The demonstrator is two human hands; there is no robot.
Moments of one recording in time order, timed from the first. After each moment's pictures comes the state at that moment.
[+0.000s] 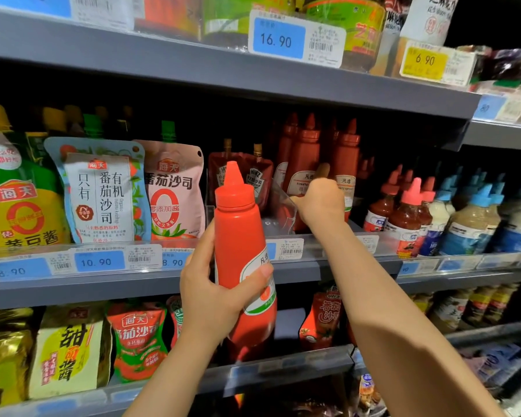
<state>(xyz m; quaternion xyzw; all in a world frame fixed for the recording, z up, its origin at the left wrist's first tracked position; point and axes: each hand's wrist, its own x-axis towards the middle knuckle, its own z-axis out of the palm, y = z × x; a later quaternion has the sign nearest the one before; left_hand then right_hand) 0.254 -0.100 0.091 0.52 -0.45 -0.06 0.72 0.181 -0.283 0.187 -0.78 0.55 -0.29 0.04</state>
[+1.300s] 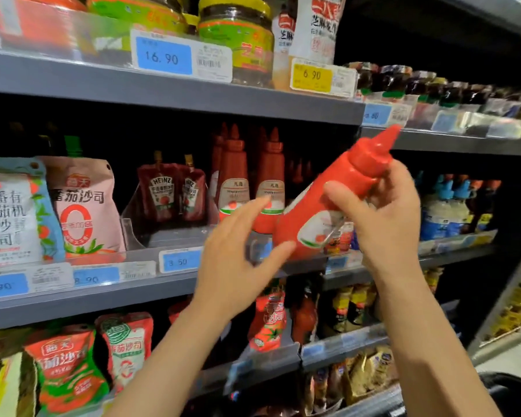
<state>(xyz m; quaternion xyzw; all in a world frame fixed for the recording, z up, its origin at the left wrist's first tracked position) 0.168 -0.160 0.143 0.52 -0.64 0.07 0.56 0.003 -0.216 0.211 -0.65 0.22 -0.67 0.28</state>
